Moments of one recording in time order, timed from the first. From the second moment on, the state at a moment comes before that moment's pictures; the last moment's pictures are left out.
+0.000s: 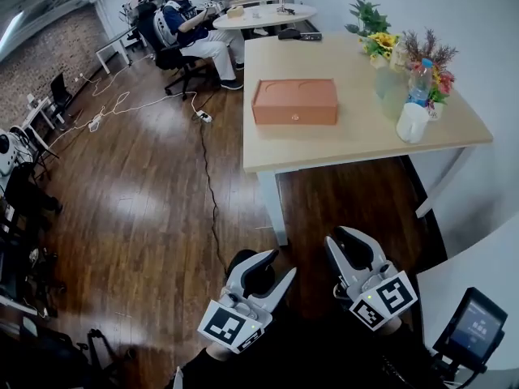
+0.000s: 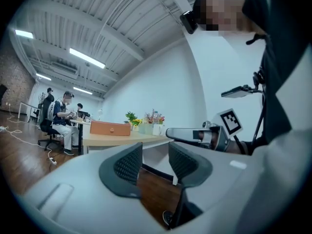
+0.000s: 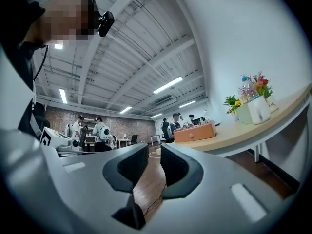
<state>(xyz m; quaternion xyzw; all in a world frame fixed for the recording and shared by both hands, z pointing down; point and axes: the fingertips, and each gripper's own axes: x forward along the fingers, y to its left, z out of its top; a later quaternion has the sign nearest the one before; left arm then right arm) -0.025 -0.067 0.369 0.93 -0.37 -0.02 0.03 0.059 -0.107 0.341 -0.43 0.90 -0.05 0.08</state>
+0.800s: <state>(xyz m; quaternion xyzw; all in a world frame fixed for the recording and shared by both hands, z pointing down) -0.069 -0.078 0.357 0.90 -0.42 -0.05 0.01 0.045 -0.098 0.342 -0.45 0.89 -0.03 0.06</state>
